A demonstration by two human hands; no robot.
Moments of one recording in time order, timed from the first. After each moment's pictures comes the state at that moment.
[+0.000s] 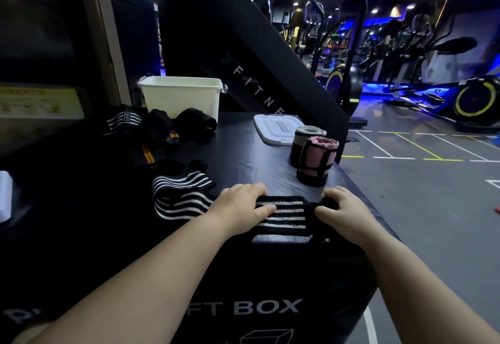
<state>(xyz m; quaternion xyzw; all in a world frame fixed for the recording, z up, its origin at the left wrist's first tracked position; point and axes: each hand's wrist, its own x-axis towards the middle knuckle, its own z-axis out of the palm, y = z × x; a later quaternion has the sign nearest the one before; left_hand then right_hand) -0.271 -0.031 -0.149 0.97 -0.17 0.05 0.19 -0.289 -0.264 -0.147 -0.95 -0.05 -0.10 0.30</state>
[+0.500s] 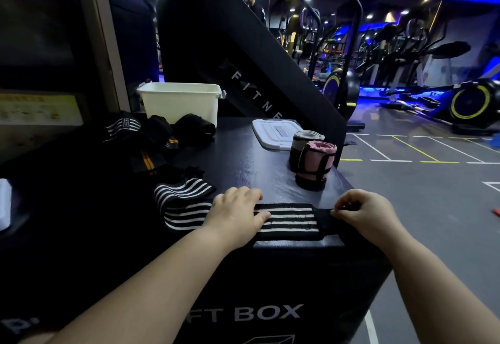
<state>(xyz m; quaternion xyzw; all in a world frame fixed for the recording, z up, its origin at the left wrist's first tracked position) -0.286 -0.032 -0.151 0.97 -0.14 0.11 0.14 -0.288 -0.297 -0.145 -0.93 0.01 -0.16 0.33</state>
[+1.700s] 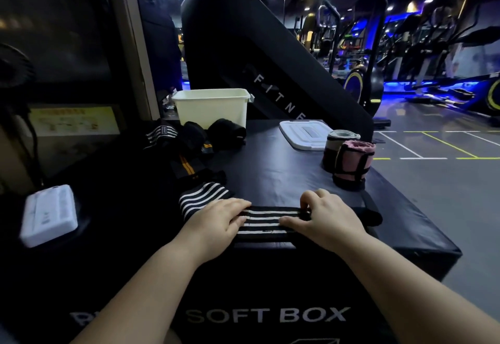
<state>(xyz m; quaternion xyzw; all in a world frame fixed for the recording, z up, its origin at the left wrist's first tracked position) -0.310 0.086 -0.155 0.96 -0.18 0.09 0.19 -0.289 -0.155 -0.151 -0.98 -0.07 -0.08 0.13</state>
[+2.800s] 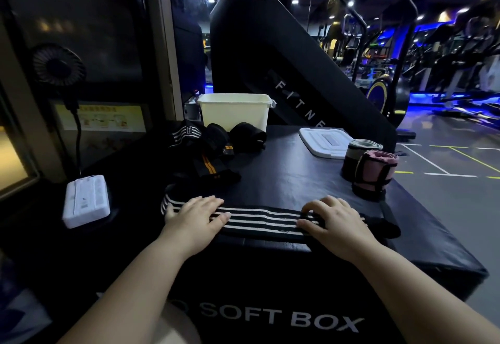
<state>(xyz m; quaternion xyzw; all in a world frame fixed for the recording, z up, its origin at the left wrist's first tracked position) -0.327 0.138 -0.153 0.99 0.04 0.03 0.14 -0.282 -0.152 -0.158 -0.97 -0.17 -0.10 0.15</state>
